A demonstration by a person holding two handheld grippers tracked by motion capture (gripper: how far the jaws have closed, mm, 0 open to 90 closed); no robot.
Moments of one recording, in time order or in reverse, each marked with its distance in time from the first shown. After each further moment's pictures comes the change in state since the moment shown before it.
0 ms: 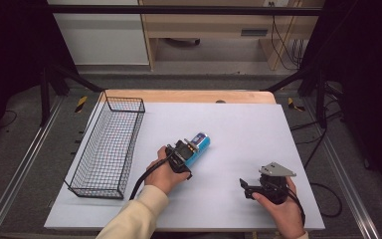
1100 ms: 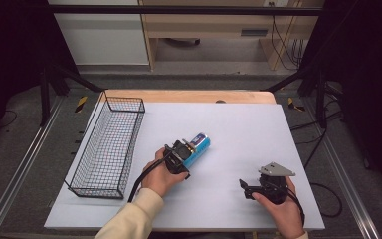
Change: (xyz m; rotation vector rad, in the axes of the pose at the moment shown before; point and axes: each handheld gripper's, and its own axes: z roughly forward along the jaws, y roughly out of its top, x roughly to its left) left arm 0.006 -0.006 -0.005 -0.011 -0.040 -0.020; right arm 0.000 -0.001 0.002 0.012 0.009 -0.004
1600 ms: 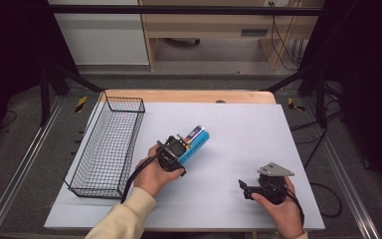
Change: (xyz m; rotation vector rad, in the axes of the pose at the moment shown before) left arm 0.010 -0.006 -0.033 -0.061 -0.003 -0.019; right arm 0.001 0.000 0.001 0.010 0.005 -0.004
